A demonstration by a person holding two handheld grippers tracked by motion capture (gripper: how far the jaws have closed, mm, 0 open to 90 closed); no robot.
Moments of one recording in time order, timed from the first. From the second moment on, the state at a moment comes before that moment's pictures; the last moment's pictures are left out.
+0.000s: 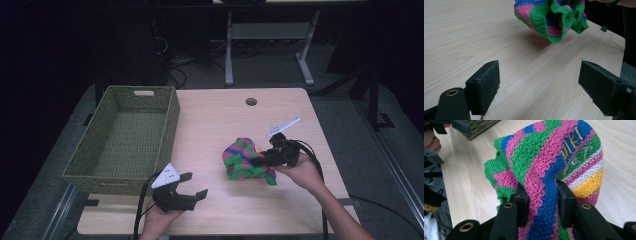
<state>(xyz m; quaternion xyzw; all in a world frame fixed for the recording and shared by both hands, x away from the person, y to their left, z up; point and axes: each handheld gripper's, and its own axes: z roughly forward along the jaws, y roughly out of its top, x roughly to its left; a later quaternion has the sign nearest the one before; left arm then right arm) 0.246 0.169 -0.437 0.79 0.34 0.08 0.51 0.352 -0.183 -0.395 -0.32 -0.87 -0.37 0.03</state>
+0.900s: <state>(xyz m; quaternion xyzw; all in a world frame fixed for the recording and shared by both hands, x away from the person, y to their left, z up) 0.245 0.166 -0.438 0.79 0.33 0.08 0.51 0.333 -0.159 -0.452 -0.31 -0.89 -0.32 0.05</state>
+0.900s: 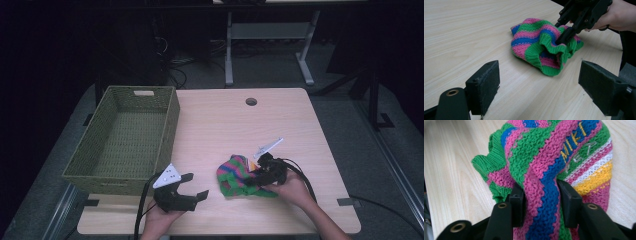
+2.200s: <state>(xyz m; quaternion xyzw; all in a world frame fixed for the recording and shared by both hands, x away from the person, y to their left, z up) 0.245 0.167 -0.439 0.79 0.33 0.08 0.51 0.308 -0.124 -0.410 -0.19 -0.91 -0.36 0.05</state>
